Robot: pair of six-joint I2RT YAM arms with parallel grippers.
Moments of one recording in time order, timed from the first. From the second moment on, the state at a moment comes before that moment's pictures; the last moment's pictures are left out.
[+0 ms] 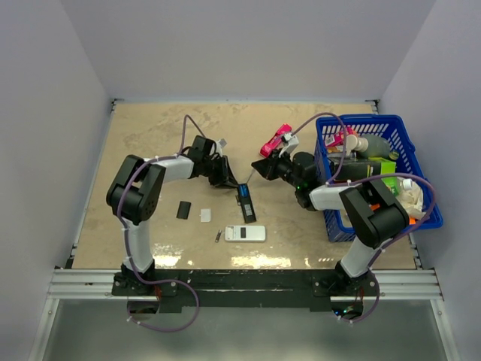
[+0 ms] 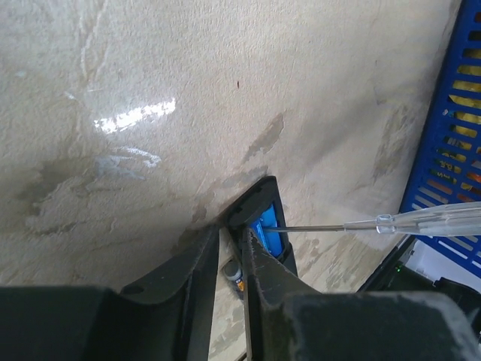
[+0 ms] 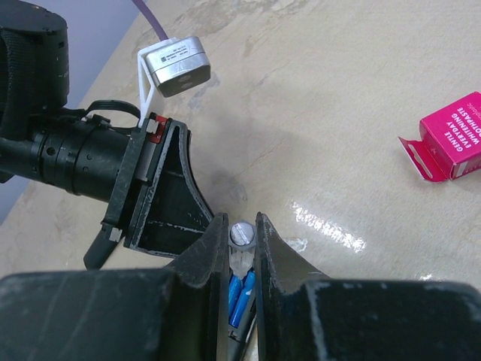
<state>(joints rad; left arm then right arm) -0.40 1.98 1.13 -0.11 0.53 -0.62 0.47 1.72 0.68 0.84 -0.29 0.51</state>
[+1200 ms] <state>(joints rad) -0.41 1.98 1.14 -0.14 0.48 -0.63 0.40 1.76 0.75 0.74 -0.39 0.60</state>
